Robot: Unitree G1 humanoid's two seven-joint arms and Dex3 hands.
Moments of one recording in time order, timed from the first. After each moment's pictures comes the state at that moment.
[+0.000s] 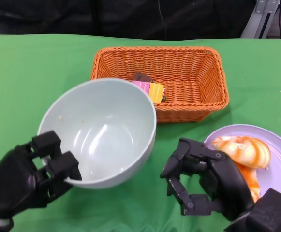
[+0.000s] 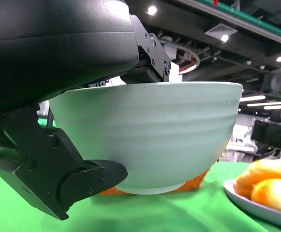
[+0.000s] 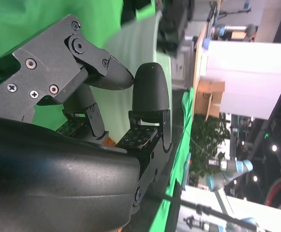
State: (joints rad) left arm -0.44 0.62 -0.70 0.87 1.18 -0.91 1.46; right arm 0.05 0.06 0.21 0.04 0.01 -0.40 0.23
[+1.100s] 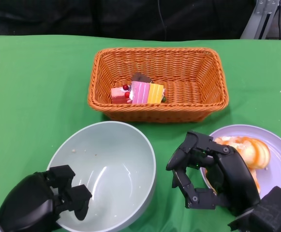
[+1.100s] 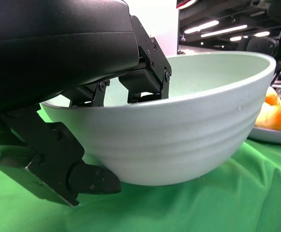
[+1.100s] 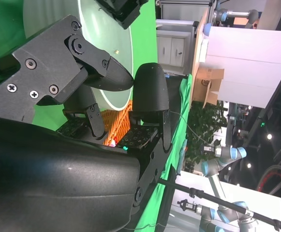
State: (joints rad) left arm -0.43 0.57 -0.78 0.95 1.18 -0.90 1.26; right arm 0.04 0.05 0.20 0.02 0.01 -0.40 0.19
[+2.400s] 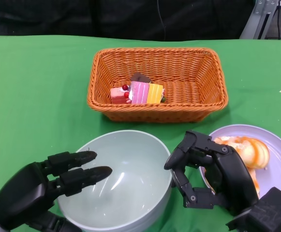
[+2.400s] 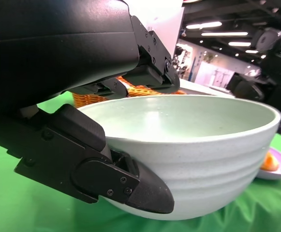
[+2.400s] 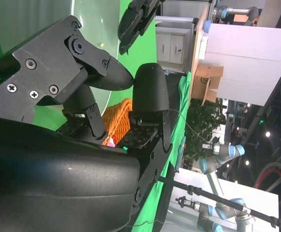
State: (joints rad) left arm -0.38 0.64 -0.62 0.84 0.95 -1.13 0.96; right arm 0.04 0.06 0.21 0.02 -0.01 -0.40 0.17
